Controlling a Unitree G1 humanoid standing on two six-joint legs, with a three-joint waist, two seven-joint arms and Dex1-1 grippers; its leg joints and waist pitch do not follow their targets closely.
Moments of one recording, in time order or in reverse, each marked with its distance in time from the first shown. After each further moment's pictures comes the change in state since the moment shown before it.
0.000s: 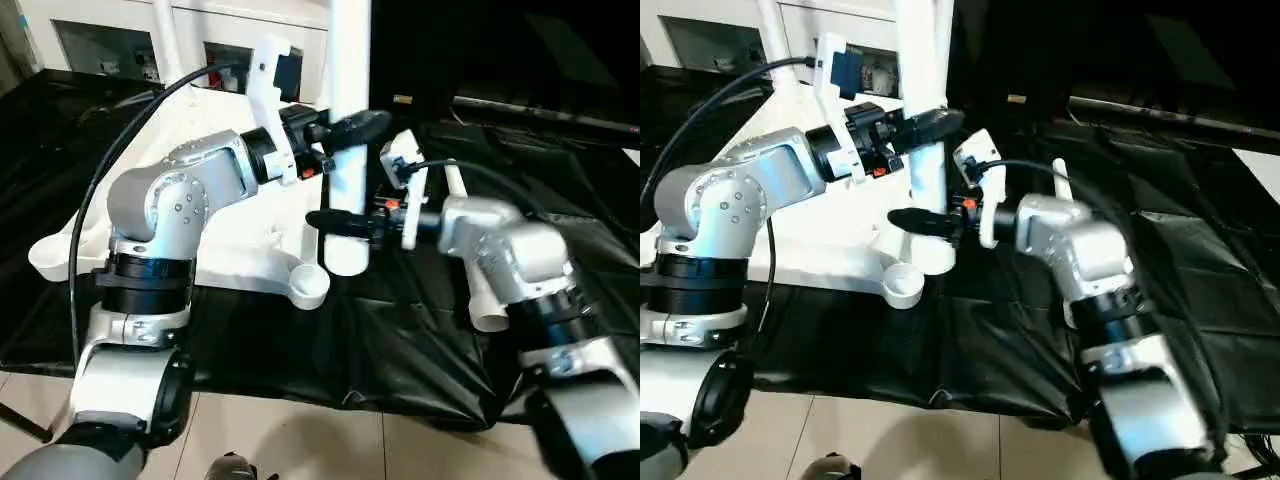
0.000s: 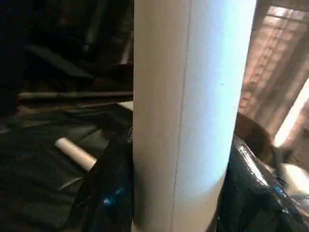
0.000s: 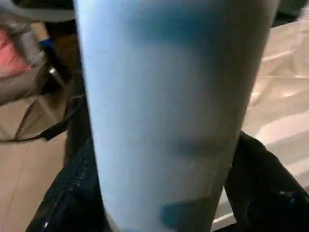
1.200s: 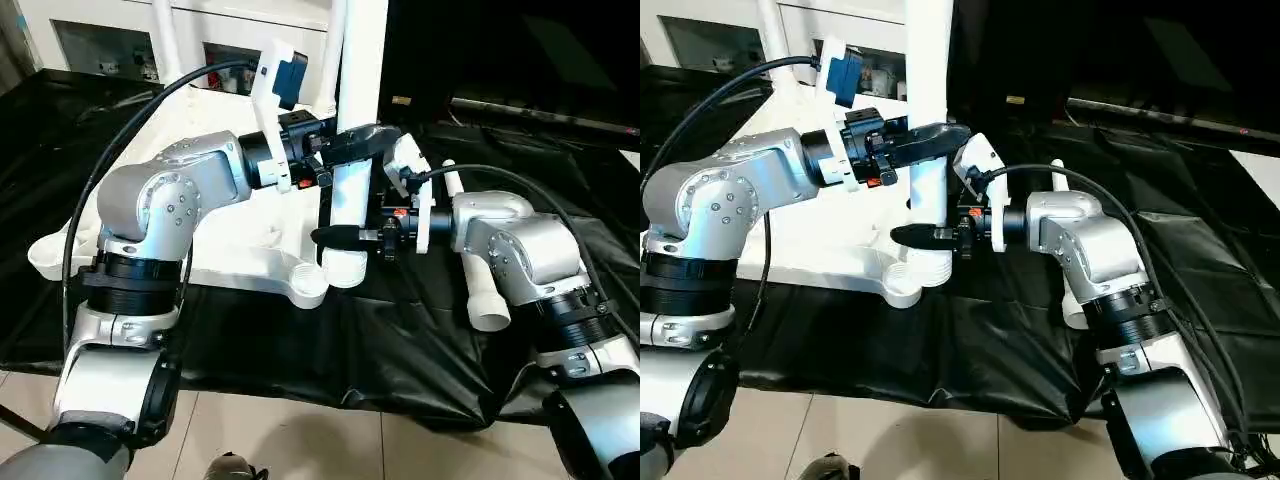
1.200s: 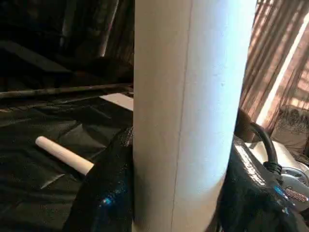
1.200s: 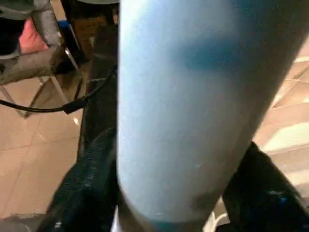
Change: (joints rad) left arm 0.006 0.044 -0.035 0.000 -0.006 0.008 -0.081; right arm 0.026 -0.030 0.041 -0.036 -0.005 -0.045 0.071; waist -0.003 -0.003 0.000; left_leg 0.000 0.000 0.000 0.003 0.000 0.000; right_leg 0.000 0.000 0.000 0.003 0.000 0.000
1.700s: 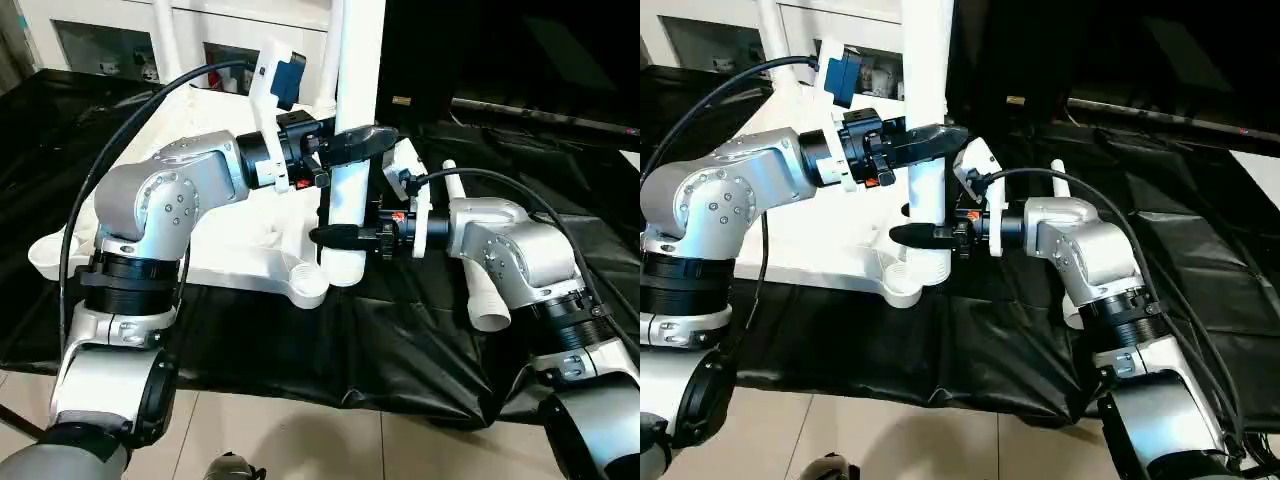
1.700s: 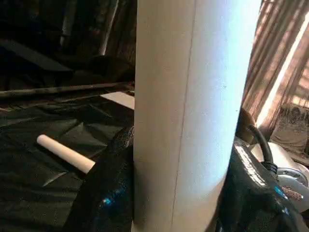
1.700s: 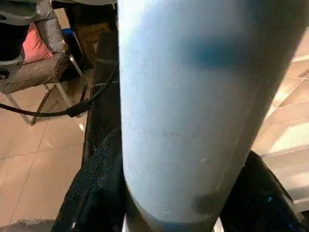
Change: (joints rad) left arm 0.000 0.001 -0.003 0.000 0.000 0.001 -0.002; right arm 0.004 0.014 -0.007 0.013 0.008 0.005 -0.003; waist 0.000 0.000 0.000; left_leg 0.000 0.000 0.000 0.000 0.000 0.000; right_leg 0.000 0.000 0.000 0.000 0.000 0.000
